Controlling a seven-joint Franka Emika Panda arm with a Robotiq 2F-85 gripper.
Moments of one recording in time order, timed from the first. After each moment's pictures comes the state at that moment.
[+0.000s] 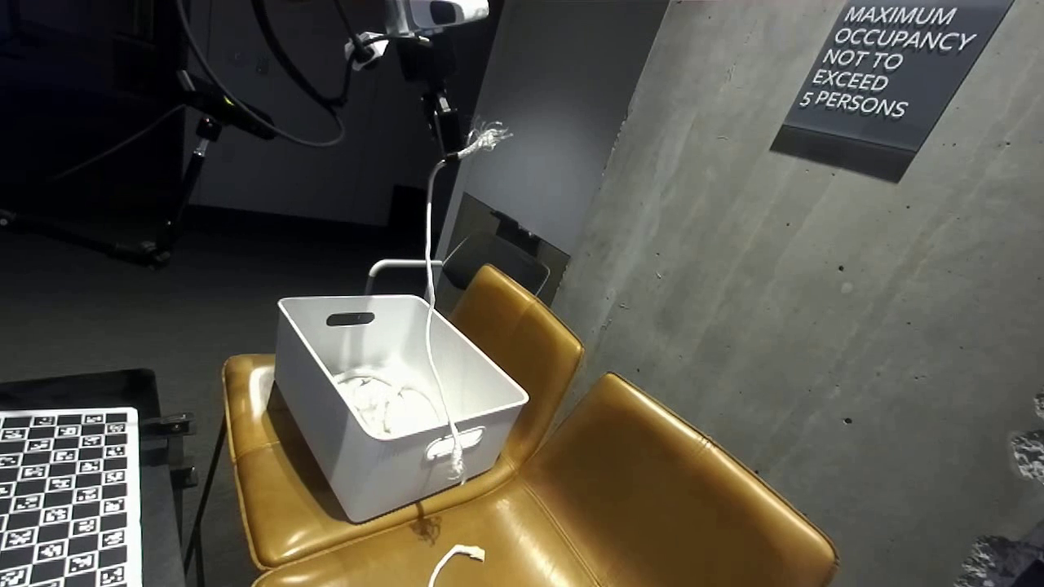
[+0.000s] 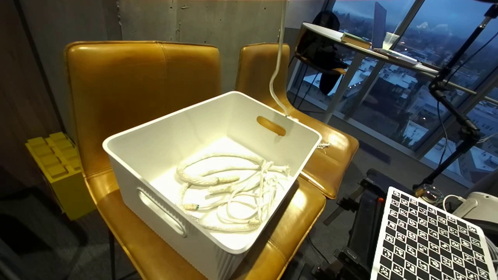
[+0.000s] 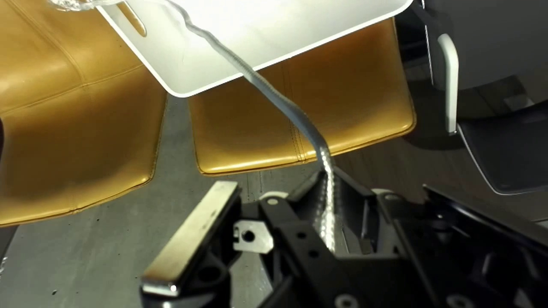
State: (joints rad) arm 0.27 0.02 0.04 -1.90 -0.35 2.37 0.82
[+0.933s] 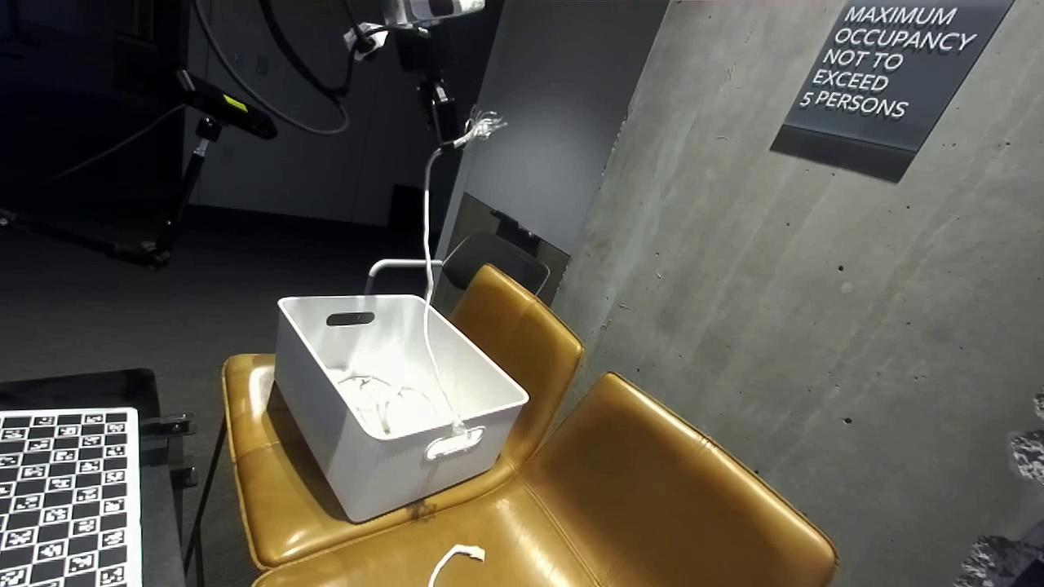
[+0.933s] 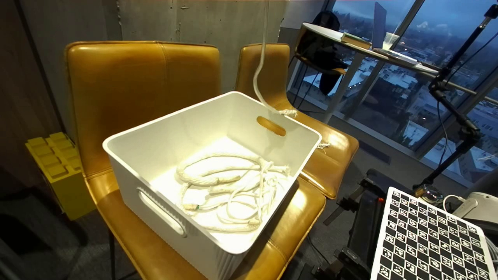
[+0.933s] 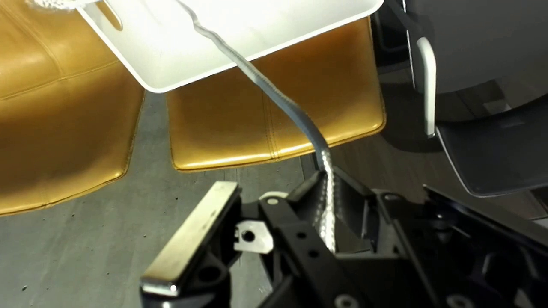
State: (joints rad) arm 0.23 0.07 0.13 -1.82 -0.35 2.33 0.82
